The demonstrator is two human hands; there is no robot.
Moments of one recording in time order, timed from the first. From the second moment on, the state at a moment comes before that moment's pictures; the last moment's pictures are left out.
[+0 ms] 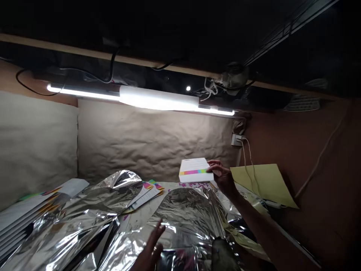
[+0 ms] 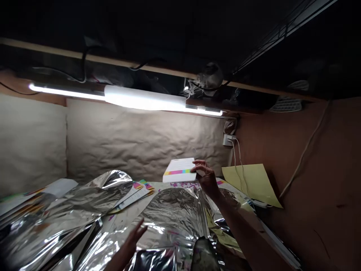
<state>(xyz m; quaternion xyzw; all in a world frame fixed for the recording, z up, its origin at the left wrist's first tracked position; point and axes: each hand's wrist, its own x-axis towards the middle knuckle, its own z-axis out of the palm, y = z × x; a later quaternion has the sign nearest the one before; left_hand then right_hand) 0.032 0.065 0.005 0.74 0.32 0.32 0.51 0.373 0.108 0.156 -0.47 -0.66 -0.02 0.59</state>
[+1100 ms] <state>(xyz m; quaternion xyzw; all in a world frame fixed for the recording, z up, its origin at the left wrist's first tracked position) 0.023 0.058 0.028 0.41 0.24 0.53 0.70 0.214 0.072 0.072 -0.33 -0.52 0.65 0.45</state>
